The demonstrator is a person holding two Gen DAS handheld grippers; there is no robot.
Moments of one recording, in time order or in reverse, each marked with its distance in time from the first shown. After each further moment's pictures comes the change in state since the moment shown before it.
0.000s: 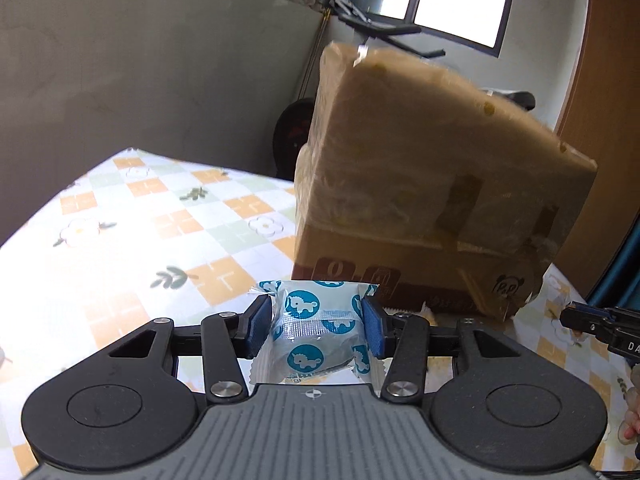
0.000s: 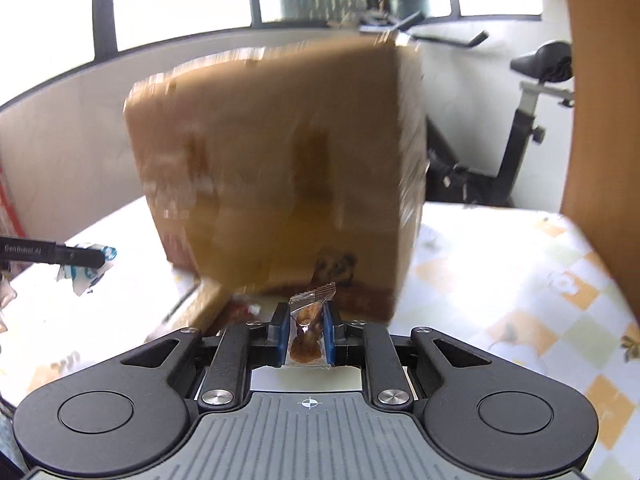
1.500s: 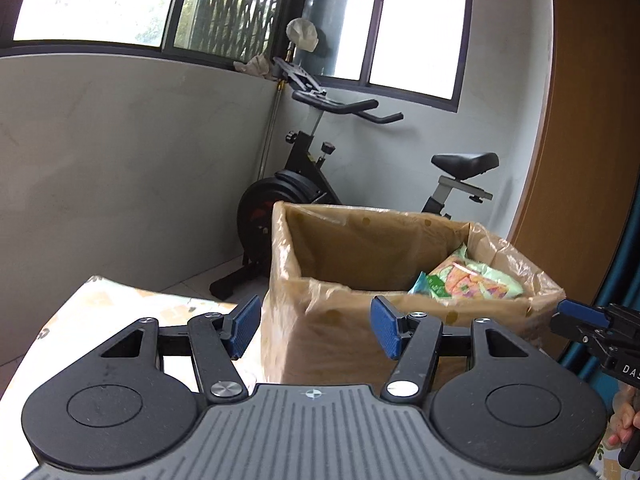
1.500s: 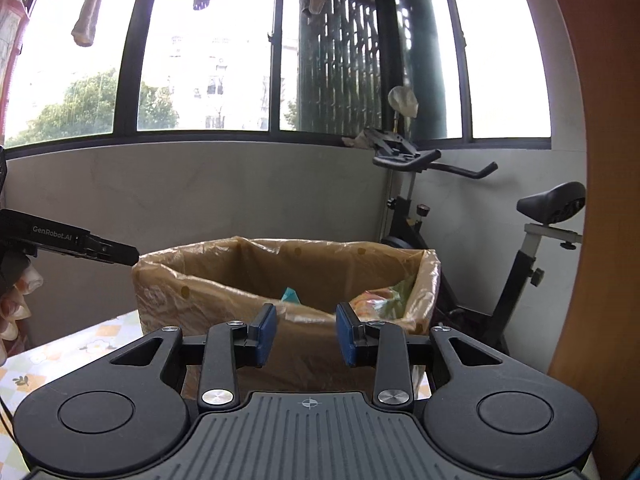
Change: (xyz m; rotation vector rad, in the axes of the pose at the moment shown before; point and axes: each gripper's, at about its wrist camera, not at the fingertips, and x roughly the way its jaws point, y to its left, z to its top) left arm 0.003 -0.020 0.116 0.090 -0.130 -0.080; right arm -0.015 0.020 0.083 -0.137 -0.262 -0.033
